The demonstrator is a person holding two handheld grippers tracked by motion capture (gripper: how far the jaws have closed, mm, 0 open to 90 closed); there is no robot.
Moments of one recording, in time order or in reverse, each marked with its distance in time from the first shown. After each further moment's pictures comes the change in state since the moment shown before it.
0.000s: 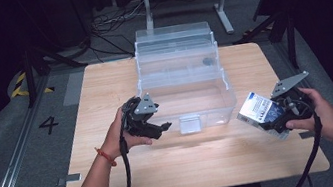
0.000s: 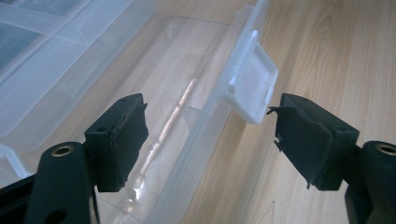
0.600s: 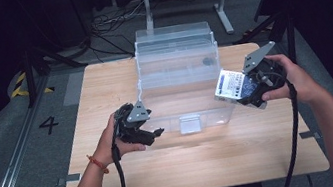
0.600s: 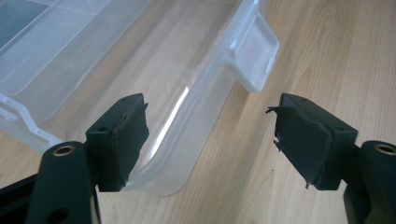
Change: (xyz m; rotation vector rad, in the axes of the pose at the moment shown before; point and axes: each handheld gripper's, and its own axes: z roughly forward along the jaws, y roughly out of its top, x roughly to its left) left arm -0.007 -0.027 -0.020 0.012 0.014 -0.013; right arm -0.009 0.100 0.008 -0.014 0.002 -0.302
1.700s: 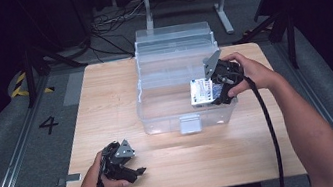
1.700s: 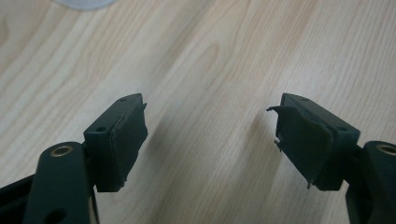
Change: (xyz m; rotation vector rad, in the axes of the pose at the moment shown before) left arm -0.030 -0.116 0.012 0.228 -0.079 -0.124; right arm -0.013 0.057 0.084 0.128 0.147 -0.253
